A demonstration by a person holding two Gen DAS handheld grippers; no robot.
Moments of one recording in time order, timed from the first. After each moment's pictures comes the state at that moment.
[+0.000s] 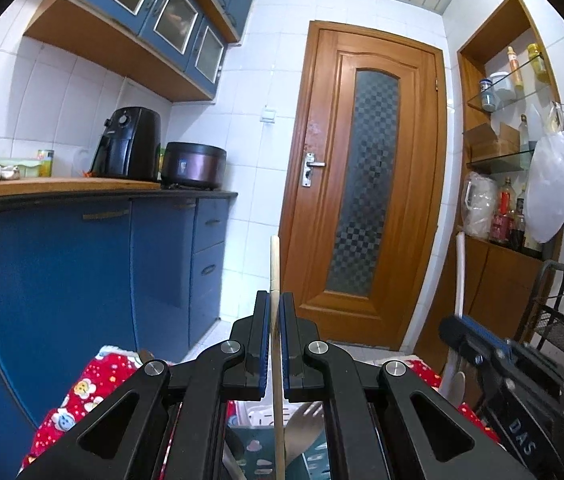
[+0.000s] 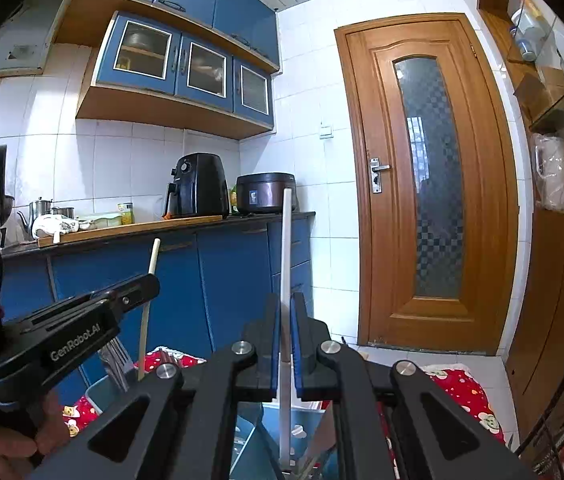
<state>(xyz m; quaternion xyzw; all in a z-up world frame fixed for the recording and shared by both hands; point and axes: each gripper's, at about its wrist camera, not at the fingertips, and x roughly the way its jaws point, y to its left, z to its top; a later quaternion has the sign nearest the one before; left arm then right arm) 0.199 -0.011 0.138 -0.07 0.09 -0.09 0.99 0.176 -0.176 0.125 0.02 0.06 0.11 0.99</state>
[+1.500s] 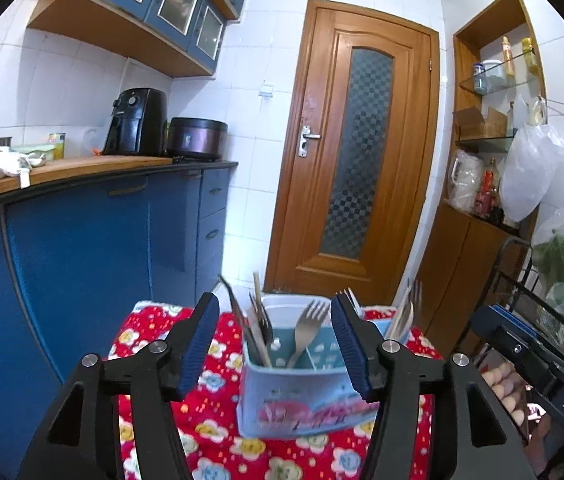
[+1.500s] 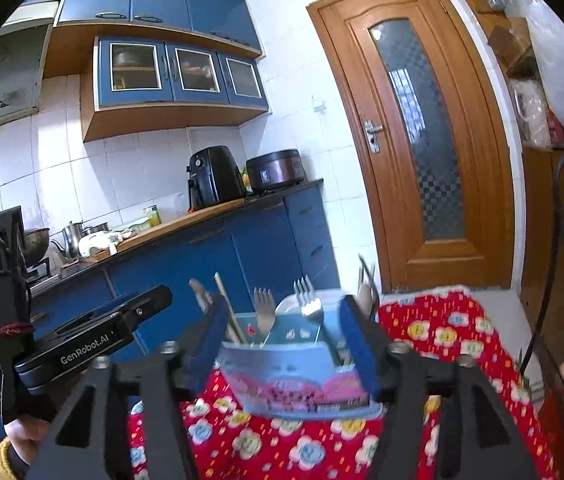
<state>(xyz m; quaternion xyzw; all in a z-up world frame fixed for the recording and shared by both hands) 0.097 0.025 0.160 -0.06 0.16 -0.11 0.98 0.050 -0.182 0.145 0.11 0.13 0.13 0.98</state>
